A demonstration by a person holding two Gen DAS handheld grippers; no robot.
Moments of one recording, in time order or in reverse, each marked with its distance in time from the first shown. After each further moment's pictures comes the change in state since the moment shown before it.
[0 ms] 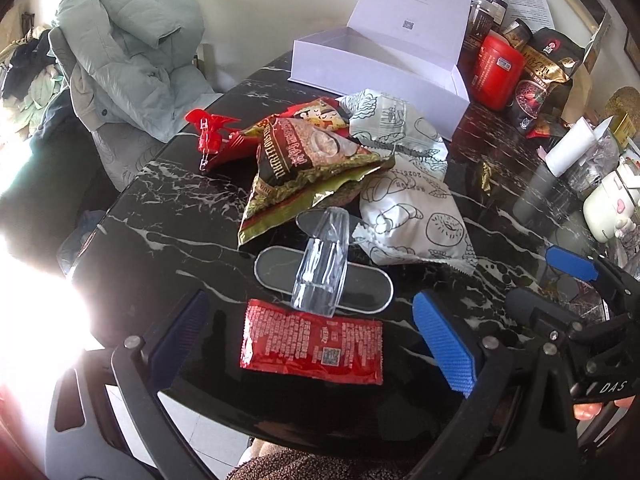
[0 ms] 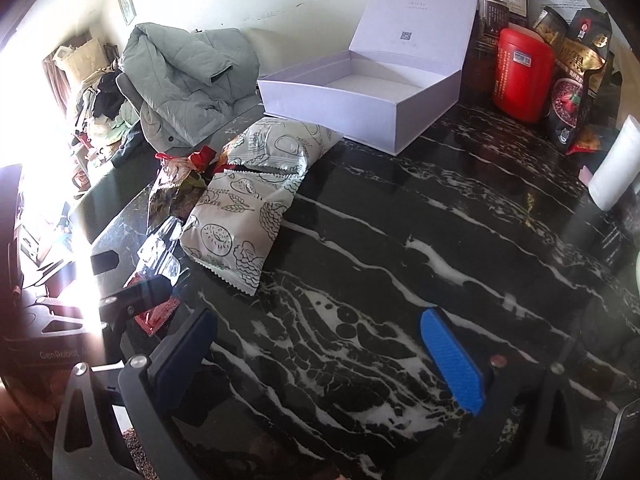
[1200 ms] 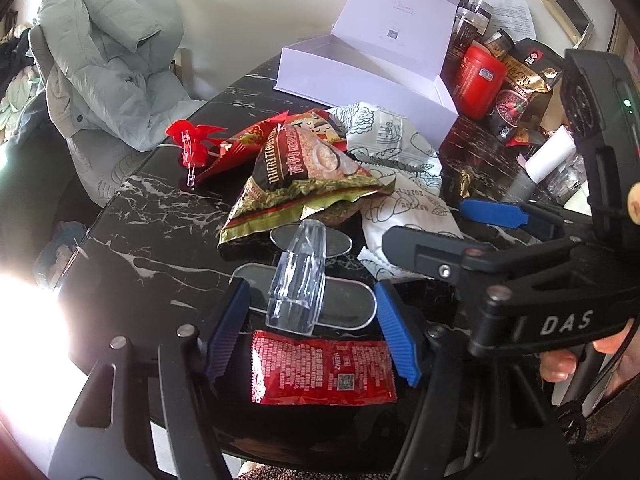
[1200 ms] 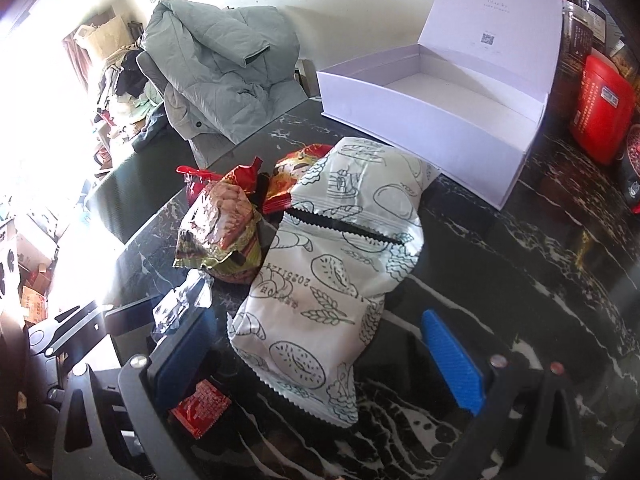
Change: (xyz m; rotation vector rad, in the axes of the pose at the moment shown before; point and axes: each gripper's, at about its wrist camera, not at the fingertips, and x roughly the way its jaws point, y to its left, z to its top) left arm 0.008 0.019 0.009 0.014 -0.024 -0.119; right arm 0.057 0.051 0.061 -0.073 0.072 0.083
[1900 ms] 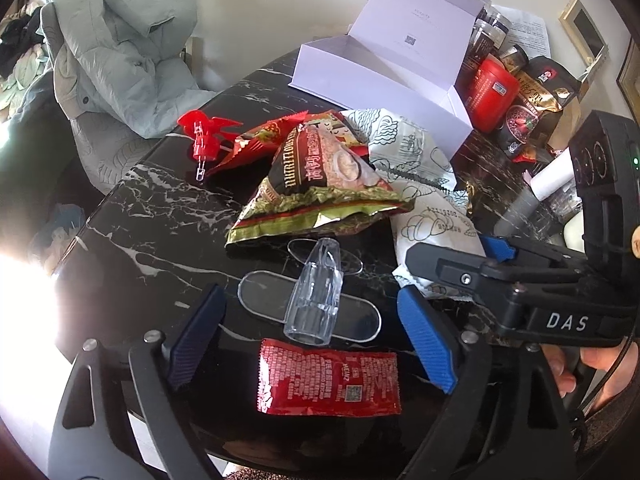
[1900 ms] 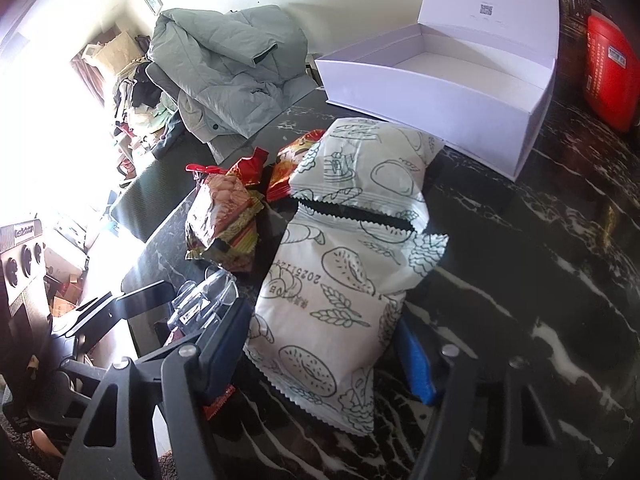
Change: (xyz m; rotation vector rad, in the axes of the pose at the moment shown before) left arm 0.007 0.009 0.003 -0.060 0.005 -0.003; right arm 0.000 -0.022 -0.011 0.060 0.014 0.135
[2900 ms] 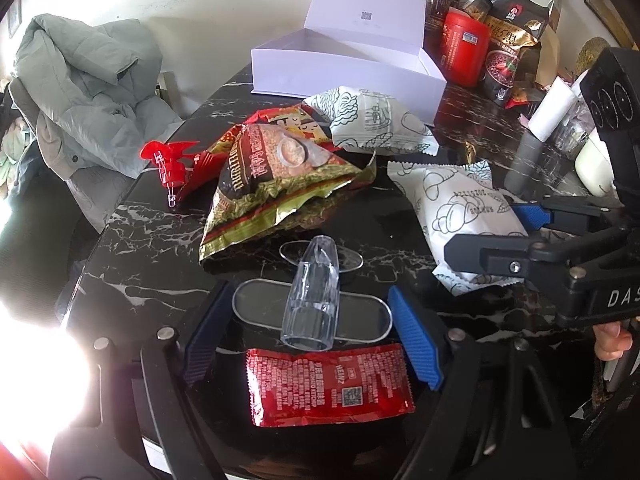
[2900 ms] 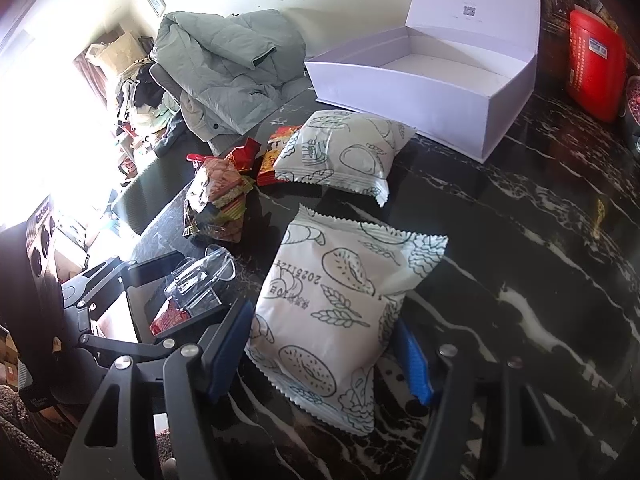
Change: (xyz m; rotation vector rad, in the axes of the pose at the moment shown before) left arm 0.008 -0.026 -0.008 0.228 -0.002 0.068; right arm -0.016 -0.013 -0.018 -0.012 -0.015 0.002
